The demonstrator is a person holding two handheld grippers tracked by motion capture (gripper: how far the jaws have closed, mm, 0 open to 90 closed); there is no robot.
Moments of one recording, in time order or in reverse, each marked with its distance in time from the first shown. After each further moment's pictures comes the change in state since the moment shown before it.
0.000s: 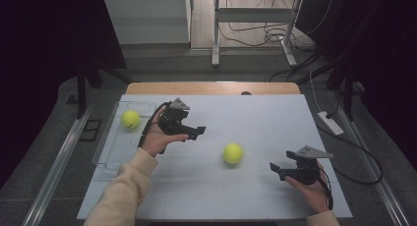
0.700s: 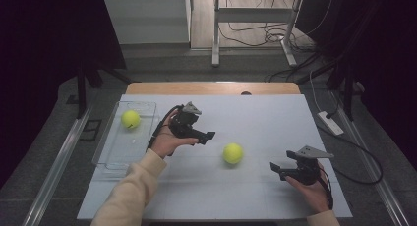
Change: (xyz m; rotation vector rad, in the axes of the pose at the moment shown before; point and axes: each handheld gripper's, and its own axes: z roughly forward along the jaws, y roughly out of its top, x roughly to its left) left arm -0.018 0.005 0.022 0.042 -0.044 0.039; right arm 0.000 0.000 -0.001 -0.004 -0.001 -0.003
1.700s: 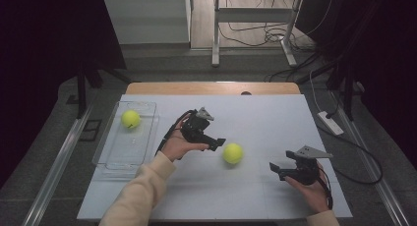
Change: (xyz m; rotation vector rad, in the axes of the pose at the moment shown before) left arm -0.025 0.007 0.023 0.034 -0.047 0.050; right arm 0.002 0.001 0.001 0.003 0.003 -0.007
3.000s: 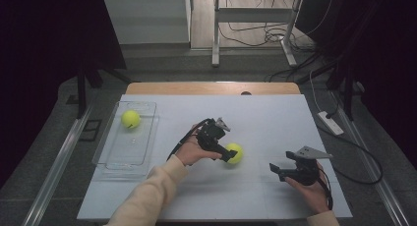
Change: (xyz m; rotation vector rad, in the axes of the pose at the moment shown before) left arm -0.025 0.005 0.040 0.107 -0.060 0.073; right arm 0.001 -0.001 0.000 0.009 -0.002 0.001
